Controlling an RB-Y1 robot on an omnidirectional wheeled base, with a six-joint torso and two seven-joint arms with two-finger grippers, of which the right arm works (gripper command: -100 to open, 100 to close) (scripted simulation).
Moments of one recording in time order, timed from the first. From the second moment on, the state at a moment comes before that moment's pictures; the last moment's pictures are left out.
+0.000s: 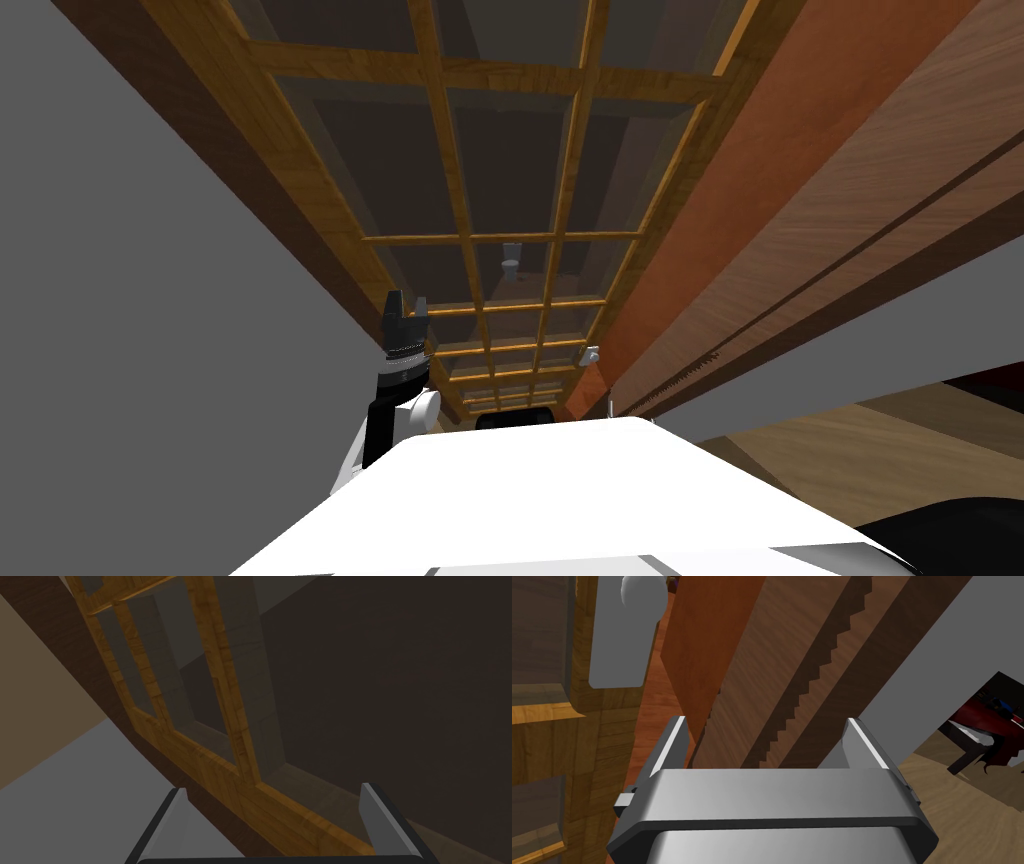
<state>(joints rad) 0.59 -0.05 0.06 -1.06 -0.64 -1.07 -0.92</state>
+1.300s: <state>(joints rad) 0.62 -0.05 0.05 -1.05 -0.66 -1.09 -0.92</state>
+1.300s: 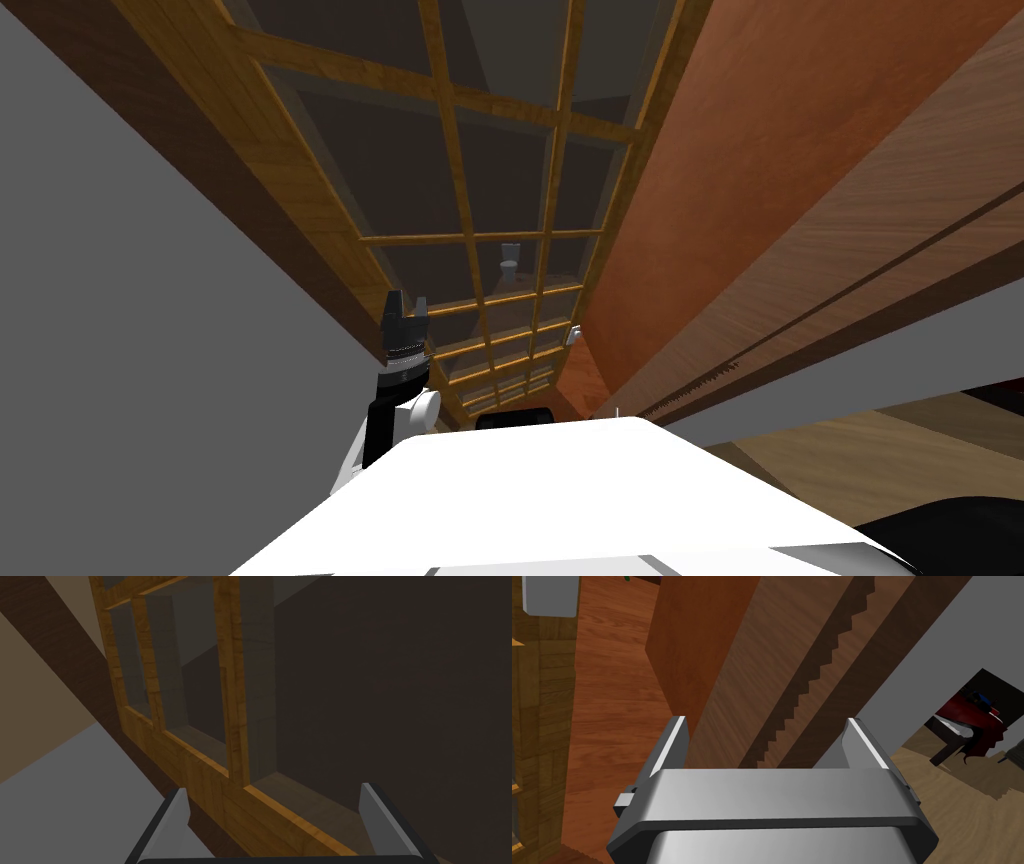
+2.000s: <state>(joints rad) 0.62 -0.05 0.04 -1.05 -0.66 -1.08 -0.92</state>
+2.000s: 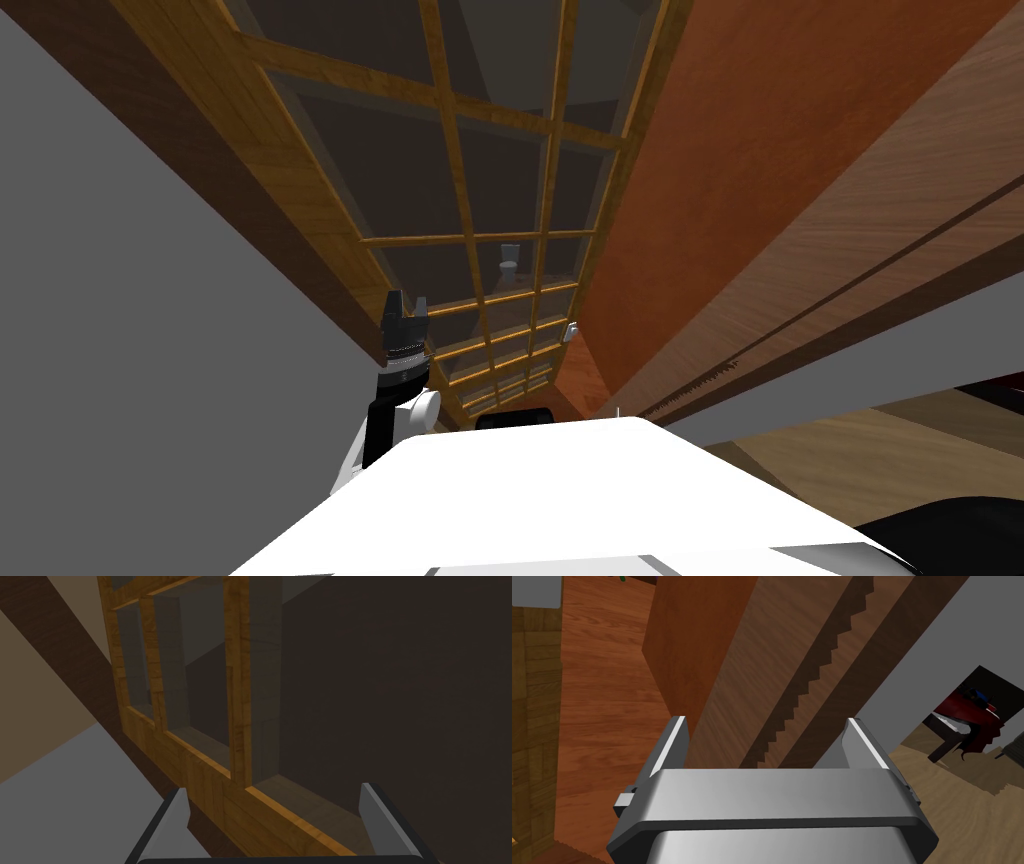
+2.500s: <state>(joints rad) 0.63 -0.05 0.04 -1.06 -0.66 -1.08 -0.91</state>
